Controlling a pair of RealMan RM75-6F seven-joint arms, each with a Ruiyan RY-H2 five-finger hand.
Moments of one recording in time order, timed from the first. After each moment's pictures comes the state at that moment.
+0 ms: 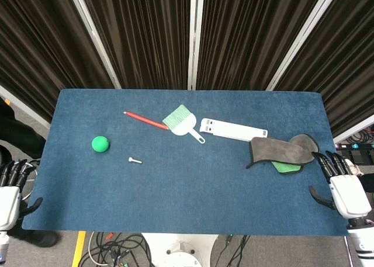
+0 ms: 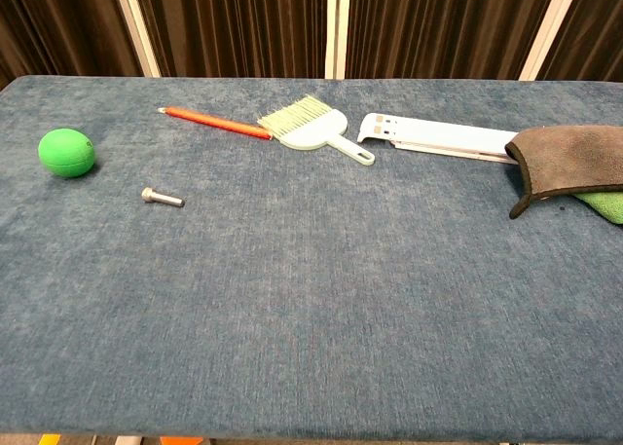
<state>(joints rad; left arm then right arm) 0.01 -1.10 -0.02 -1.71 1.51 1.59 0.17 0.13 -1.01 0.04 -1.64 -1.61 1.45 0.15</state>
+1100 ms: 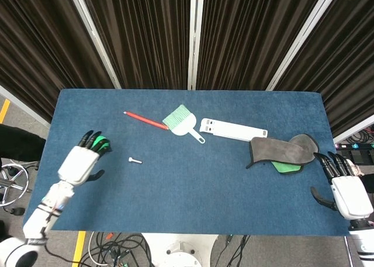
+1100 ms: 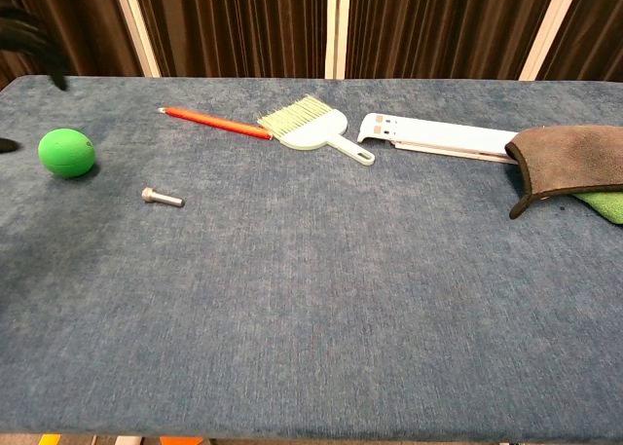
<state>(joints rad) -0.43 -1.20 -0.17 -1.77 1.41 1.07 0.43 0.12 -1.00 0.03 -1.64 -1.60 1.46 0.15</state>
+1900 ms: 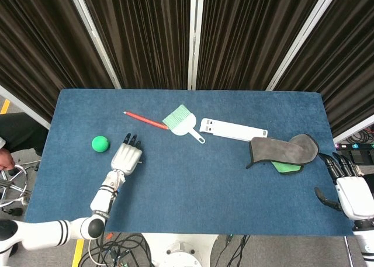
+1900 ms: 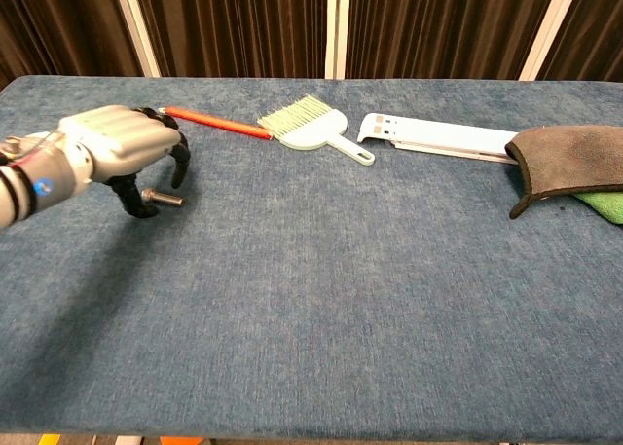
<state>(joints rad) -0.75 -1.67 -0.18 -1.47 0.81 1.00 0.99 0.11 -1.00 0.03 -1.62 -1.59 1.46 0.18</state>
